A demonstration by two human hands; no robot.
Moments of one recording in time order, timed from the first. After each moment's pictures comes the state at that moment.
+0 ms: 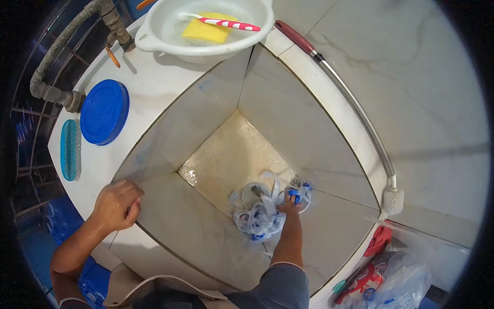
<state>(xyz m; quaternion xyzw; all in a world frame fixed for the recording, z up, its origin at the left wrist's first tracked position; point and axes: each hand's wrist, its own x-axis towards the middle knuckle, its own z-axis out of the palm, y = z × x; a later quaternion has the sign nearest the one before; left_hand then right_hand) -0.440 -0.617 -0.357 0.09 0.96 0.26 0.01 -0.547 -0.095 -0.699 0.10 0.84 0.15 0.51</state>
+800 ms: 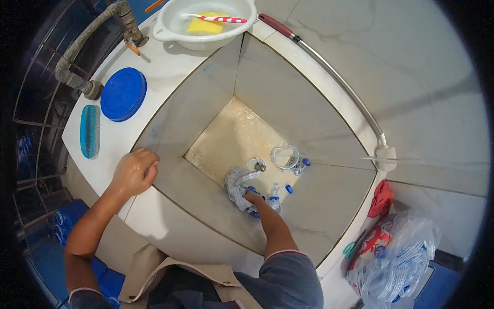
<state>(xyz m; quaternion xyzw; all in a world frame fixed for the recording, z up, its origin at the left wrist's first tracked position) -0.430 -0.617 -0.358 0.09 0.96 0.27 0.00 -0.410 -0.178 -0.834 -0.05 0.78 -0.28 0.56</state>
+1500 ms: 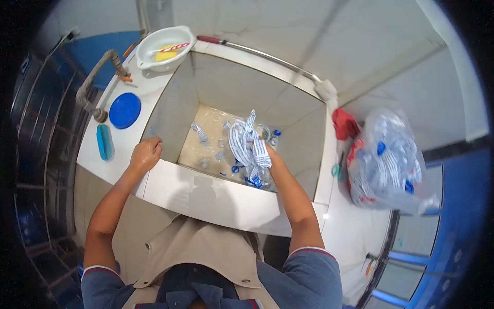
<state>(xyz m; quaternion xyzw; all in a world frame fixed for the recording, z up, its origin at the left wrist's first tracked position) -0.418 -0.618 -0.358 0.13 0.96 0.25 -0.01 -0.448 -0.212 -0.420 0.11 0.63 -0.71 0.29</state>
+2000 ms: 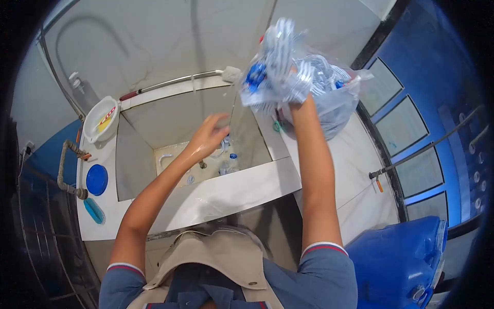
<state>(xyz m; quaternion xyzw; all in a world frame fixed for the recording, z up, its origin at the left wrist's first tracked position) -0.388 -0.316 -0.221 0.44 0.70 0.56 0.06 -0.335 -0.082 -0.089 0.06 0.88 -0.12 -0.45</state>
